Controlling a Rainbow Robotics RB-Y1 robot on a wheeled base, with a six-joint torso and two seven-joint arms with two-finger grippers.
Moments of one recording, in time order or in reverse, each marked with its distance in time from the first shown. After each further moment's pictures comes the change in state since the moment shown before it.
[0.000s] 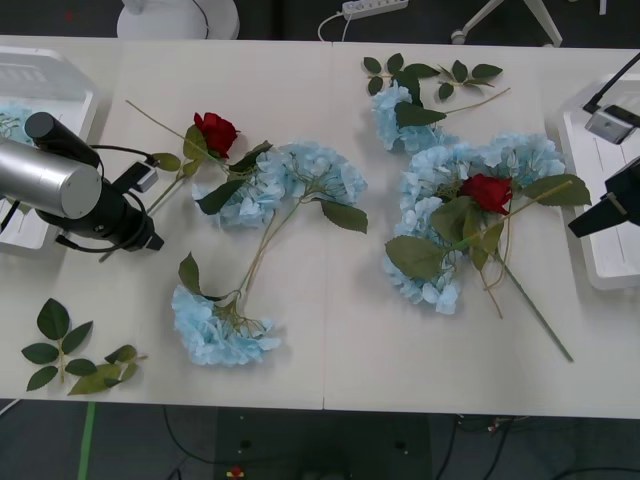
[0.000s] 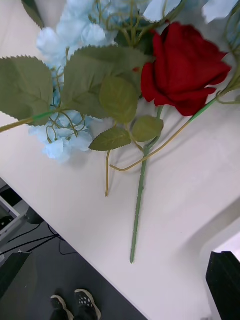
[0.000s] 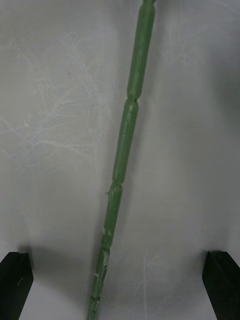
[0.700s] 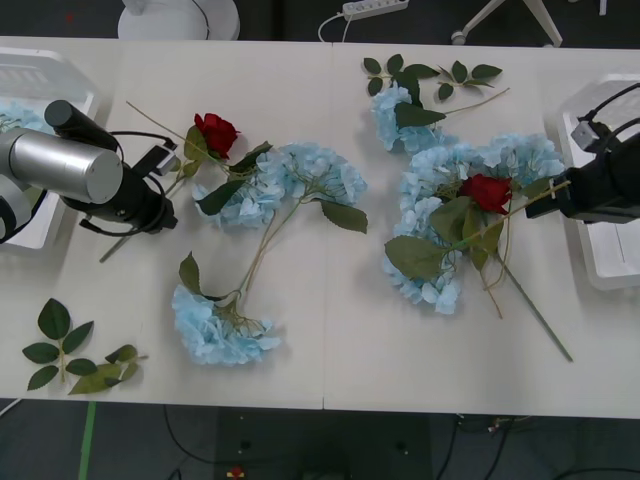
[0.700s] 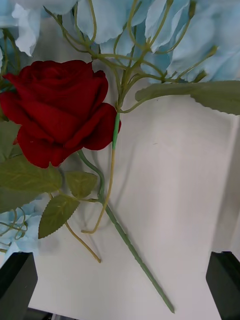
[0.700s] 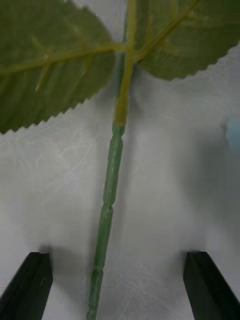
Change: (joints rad) right arm -0.006 0.190 0.066 0.091 0.342 -0.185 -0.585; left arm -0.075 -0.093 -0.015 0.131 0.017 -0.081 -0.071
